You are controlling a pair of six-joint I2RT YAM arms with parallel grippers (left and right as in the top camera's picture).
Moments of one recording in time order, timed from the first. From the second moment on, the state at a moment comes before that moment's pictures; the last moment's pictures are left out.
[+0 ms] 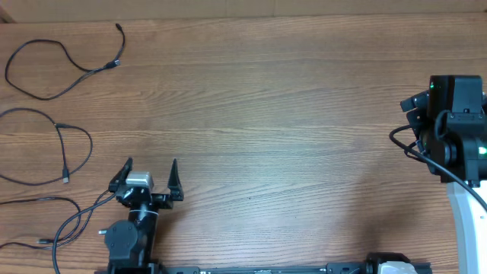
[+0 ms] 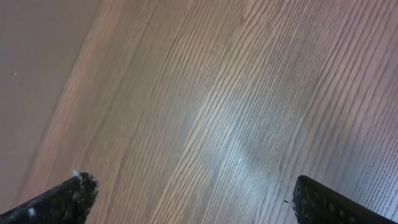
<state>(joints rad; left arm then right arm) 0.02 0.01 0.01 -0.07 0.06 -0.05 -0.03 1.19 1.39 -1.21 0.35 1.09</state>
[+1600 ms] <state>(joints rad) 0.02 0.01 0.01 -0.08 0.02 -0.04 -0.03 1.19 1.39 -1.21 0.35 1.09</state>
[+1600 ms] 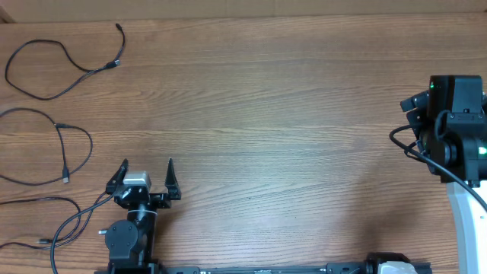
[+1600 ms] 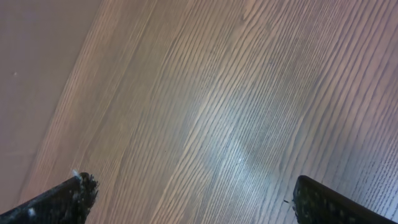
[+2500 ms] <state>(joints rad) 0.02 0.01 0.01 -0.08 0.02 -0.04 -0.03 0.59 0.76 -0.39 0.05 0.42</state>
